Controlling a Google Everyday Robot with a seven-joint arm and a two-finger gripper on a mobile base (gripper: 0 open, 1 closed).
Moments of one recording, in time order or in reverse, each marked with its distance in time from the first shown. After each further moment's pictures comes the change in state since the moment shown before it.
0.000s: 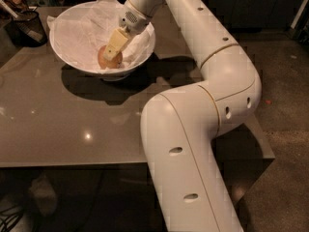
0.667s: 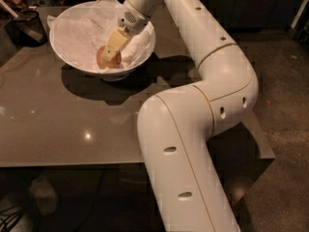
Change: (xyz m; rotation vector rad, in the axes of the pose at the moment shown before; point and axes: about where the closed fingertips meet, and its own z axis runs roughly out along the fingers) arm -0.002 0.002 0.002 -0.013 0.001 -0.010
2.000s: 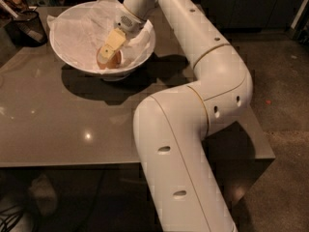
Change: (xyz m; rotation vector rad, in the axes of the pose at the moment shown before) arm -0.002 0.003 0.014 -0.033 0.010 -0.035
